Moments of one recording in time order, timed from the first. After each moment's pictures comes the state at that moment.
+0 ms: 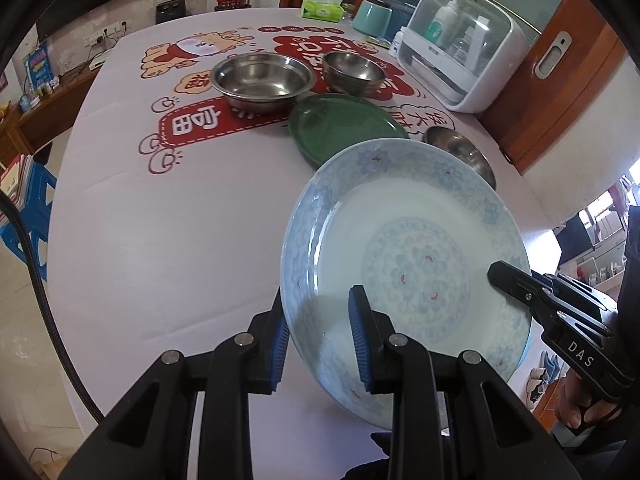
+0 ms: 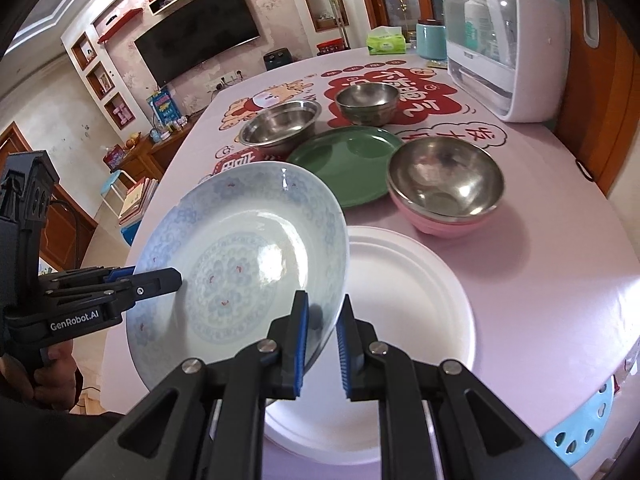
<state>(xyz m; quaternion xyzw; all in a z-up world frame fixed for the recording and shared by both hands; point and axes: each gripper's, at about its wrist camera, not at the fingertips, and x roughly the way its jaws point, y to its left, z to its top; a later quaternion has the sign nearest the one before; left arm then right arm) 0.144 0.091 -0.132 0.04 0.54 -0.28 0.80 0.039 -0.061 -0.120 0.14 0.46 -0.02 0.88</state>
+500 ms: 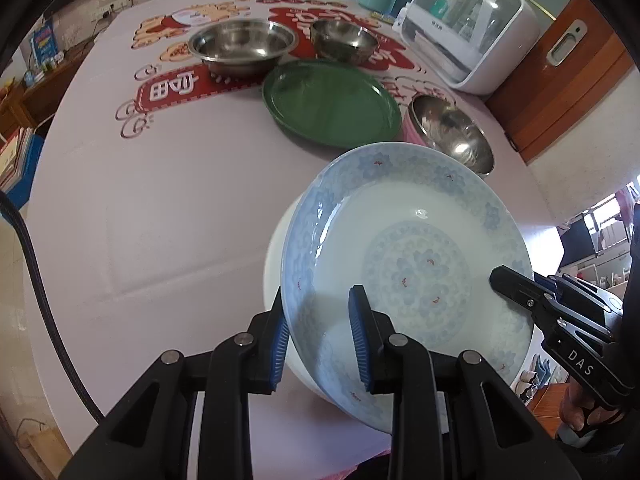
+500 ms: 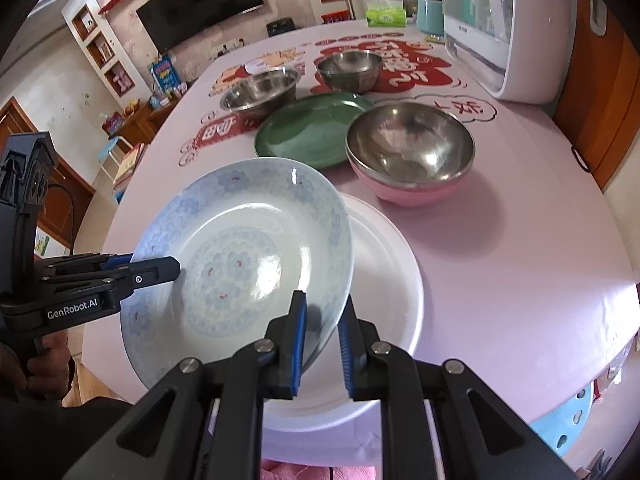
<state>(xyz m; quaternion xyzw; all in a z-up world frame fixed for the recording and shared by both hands) 0.124 0.048 -0.154 0.03 0.58 -0.25 0.78 0.029 -0.100 -0.137 0.11 0.51 0.00 0.85</state>
